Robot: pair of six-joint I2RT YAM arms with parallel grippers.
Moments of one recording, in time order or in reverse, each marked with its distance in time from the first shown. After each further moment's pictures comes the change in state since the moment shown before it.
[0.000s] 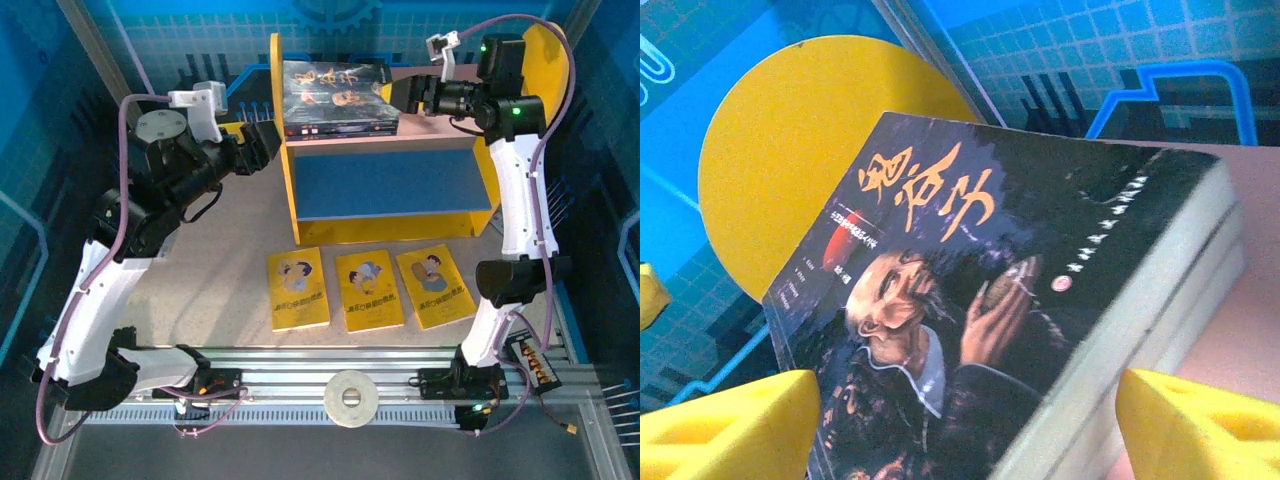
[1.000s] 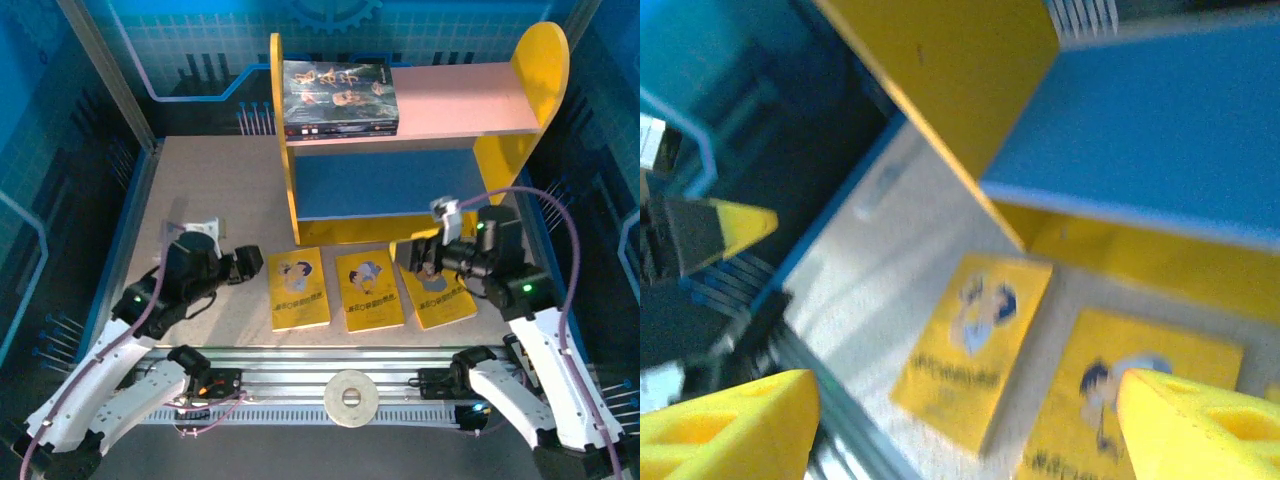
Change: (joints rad) left arm 0.003 -0.555 -1.037 -0.044 -0.041 -0.222; right arm 0.222 -1.088 -1.482 0.205 0.377 0.032
